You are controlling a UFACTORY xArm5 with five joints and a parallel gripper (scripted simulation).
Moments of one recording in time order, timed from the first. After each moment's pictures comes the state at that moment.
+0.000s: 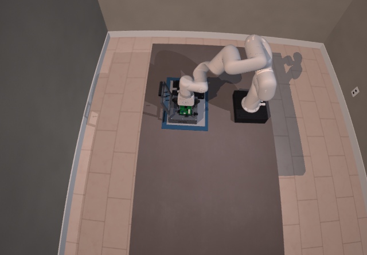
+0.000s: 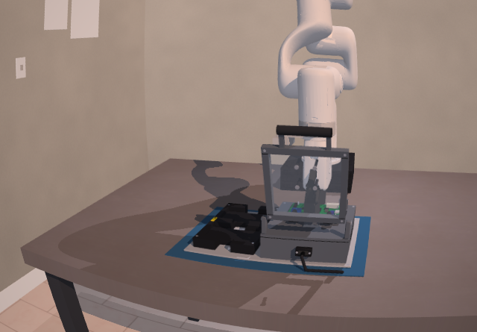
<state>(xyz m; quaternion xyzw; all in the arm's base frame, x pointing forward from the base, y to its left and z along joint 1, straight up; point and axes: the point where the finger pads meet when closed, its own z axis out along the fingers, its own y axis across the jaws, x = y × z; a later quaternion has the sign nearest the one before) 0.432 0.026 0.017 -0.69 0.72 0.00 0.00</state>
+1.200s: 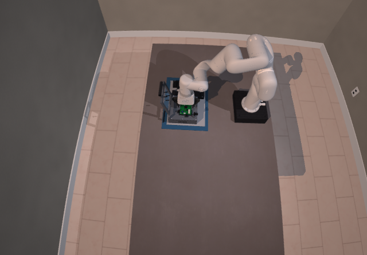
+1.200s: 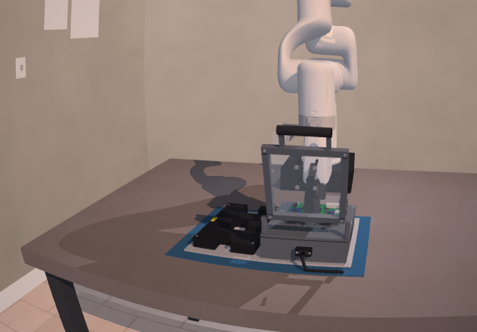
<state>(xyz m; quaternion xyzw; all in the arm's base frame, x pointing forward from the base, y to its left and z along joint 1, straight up) 0.432 0.026 0.029 -0.69 0.72 0.00 0.00</state>
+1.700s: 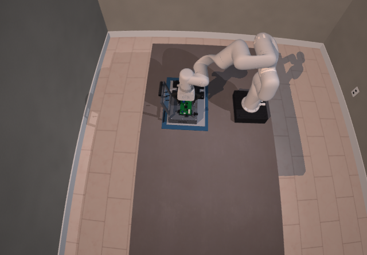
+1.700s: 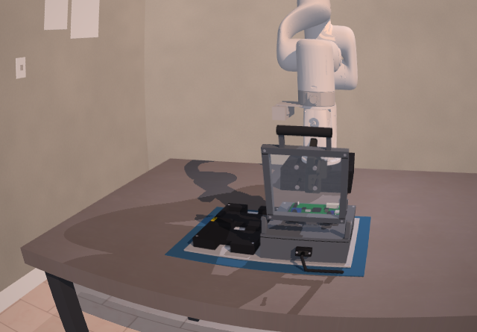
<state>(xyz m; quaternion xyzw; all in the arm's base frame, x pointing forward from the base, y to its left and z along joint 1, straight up) 0.432 0.026 0.076 -0.69 0.72 0.00 0.00</state>
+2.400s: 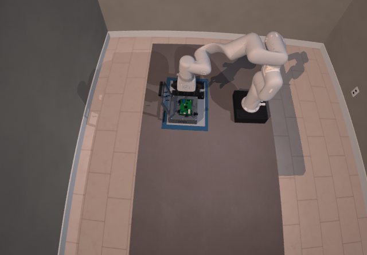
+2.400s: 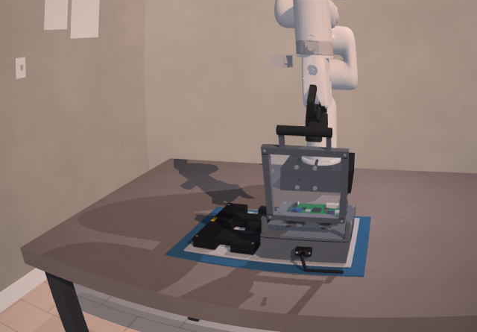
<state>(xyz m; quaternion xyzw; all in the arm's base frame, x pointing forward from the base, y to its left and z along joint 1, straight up) 0.431 0.026 0.175 -0.69 0.72 0.00 0.00</state>
